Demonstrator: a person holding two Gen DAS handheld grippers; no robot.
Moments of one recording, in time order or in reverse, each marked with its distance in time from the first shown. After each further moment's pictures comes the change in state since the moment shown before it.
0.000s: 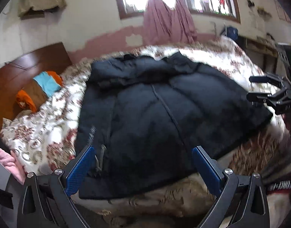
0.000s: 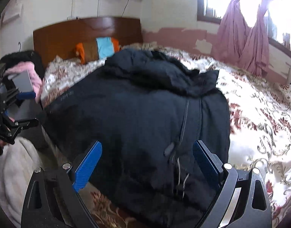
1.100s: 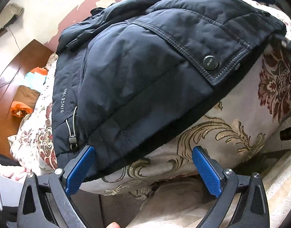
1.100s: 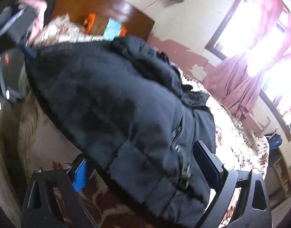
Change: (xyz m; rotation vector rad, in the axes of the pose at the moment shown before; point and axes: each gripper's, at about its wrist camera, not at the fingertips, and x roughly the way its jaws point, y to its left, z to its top) left arm 0.063 -0.031 -0.051 0.290 0.333 0.094; right arm -0.002 0.069 -0.034 -0.359 -0.105 -0.270
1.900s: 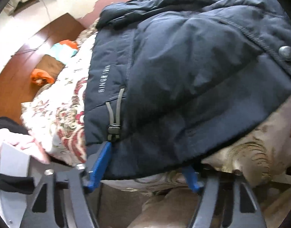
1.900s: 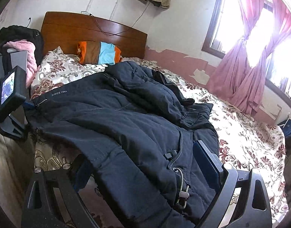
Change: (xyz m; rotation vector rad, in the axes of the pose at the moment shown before) left arm 0.021 0.052 0.005 -0.230 0.085 0.179; right arm 0.019 -0.045 0.037 0.161 -0.077 0.089
